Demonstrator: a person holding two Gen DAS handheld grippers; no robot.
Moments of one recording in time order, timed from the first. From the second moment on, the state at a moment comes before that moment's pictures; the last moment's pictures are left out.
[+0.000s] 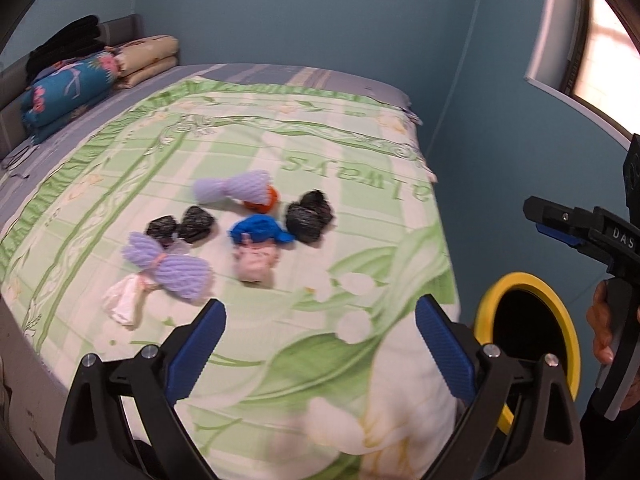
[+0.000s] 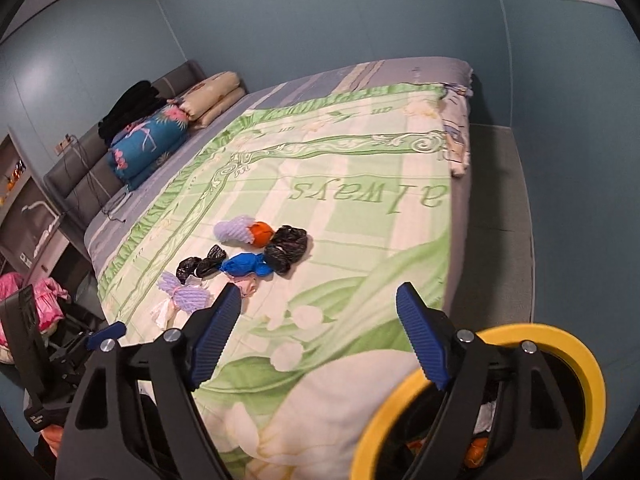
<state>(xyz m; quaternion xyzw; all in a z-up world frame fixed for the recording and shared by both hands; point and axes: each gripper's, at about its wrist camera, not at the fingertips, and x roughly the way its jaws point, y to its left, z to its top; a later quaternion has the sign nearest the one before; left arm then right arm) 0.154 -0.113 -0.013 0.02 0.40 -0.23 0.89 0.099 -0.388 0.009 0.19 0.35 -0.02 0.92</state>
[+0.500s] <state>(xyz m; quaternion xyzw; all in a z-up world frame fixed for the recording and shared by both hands) 0.214 -0.019 -0.041 -0.03 0.42 -0.14 0.90 0.201 -0.318 -0.027 0.16 0.42 0.02 0.89</state>
